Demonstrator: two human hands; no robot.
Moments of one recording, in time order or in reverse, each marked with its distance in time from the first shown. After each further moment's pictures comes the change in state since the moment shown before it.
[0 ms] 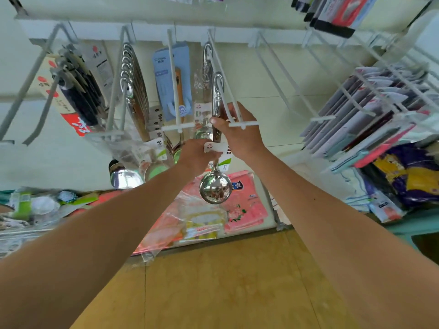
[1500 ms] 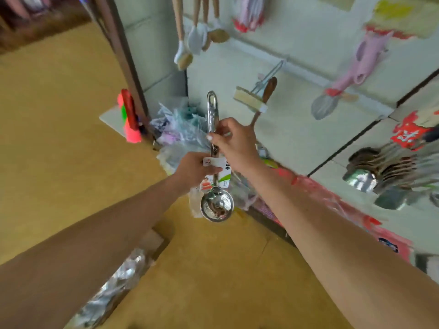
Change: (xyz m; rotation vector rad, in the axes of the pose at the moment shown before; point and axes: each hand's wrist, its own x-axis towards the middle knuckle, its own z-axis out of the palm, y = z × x) left_hand -0.465 -0.238 -0.506 -0.139 0.566 -0.317; right_hand -0.354 -0.330 0.512 0.060 -0.760 -0.317
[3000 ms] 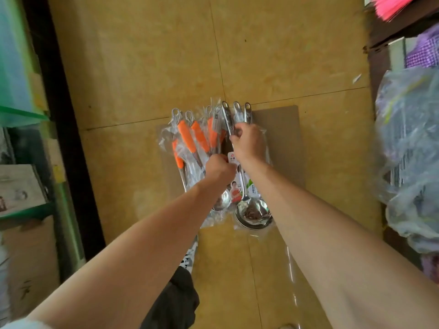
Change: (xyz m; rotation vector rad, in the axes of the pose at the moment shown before) left_hand -0.084 -0.593 -0.182 -0.516 0.512 -0.991; right_hand -0.146 0.183 0.689 -0.618 -0.774 0.130
